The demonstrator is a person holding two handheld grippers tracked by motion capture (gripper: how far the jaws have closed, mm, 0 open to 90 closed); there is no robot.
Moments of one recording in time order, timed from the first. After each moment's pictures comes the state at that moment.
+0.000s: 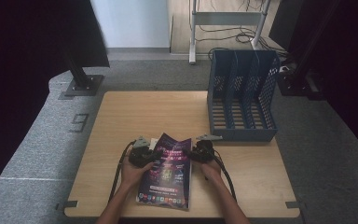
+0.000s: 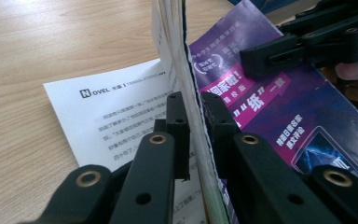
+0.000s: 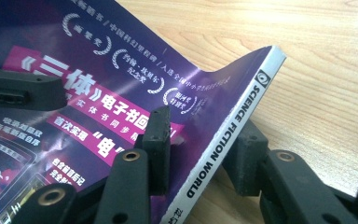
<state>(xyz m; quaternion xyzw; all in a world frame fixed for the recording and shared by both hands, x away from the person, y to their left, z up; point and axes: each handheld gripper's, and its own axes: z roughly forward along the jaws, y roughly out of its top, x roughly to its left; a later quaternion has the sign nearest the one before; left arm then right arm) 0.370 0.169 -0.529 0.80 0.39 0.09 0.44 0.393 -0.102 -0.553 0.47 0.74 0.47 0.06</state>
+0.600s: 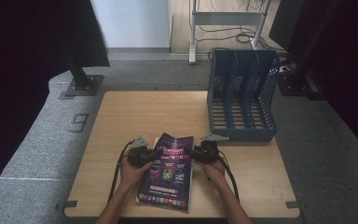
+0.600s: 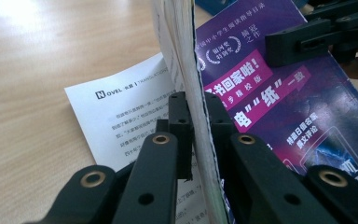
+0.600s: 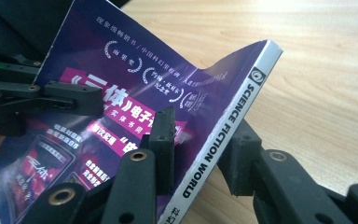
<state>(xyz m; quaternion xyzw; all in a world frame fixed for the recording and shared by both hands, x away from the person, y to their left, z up) 0.366 0.172 -0.521 0.79 0.37 0.09 0.47 0.376 -0.114 -0.526 0.45 0.73 0.52 0.06</state>
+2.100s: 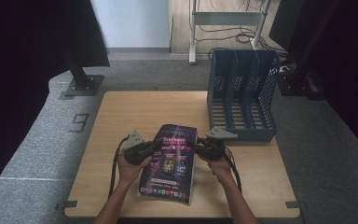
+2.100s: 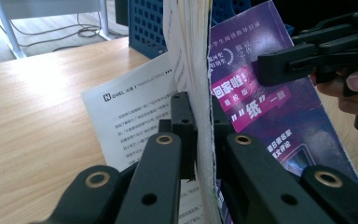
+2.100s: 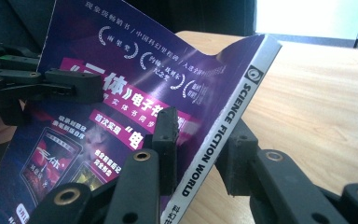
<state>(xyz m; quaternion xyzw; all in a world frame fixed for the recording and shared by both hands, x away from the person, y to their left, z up) 0.347 0.170 -0.471 0.76 0.33 0.16 0.54 0.362 -0.124 -0.476 0.38 0.72 0.56 0.13</state>
